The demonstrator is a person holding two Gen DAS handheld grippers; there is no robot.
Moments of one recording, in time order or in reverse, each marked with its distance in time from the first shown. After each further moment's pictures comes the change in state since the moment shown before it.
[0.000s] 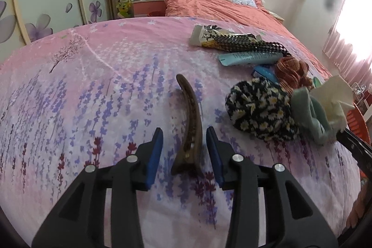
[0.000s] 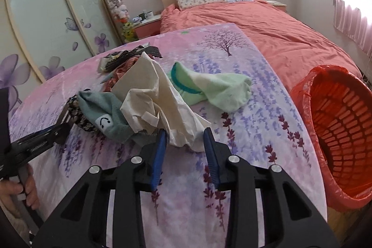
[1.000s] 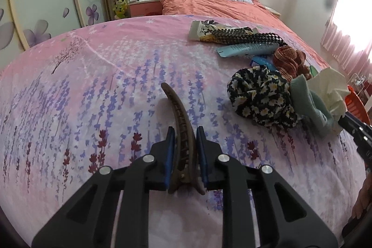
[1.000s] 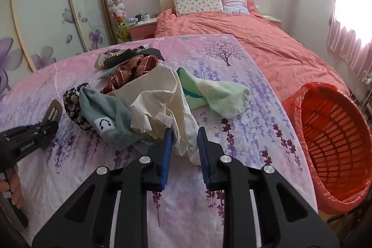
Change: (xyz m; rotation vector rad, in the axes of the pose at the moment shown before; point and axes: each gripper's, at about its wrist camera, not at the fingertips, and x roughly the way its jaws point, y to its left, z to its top) left arm -0.010 0.001 -0.022 0.046 0.000 -0.003; right arm 0.001 0.025 -0.004 -0.114 -0.039 -0.133
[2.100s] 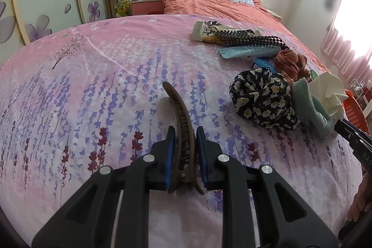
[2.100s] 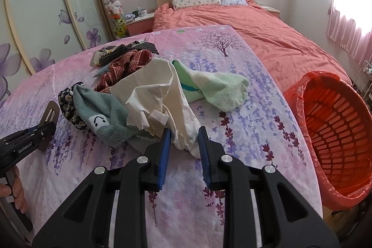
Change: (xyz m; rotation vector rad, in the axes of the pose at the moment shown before) left arm -0.004 0.007 0.000 -0.027 0.000 -0.011; right arm 0.007 -0.020 -0.003 0.077 0.037 0.057
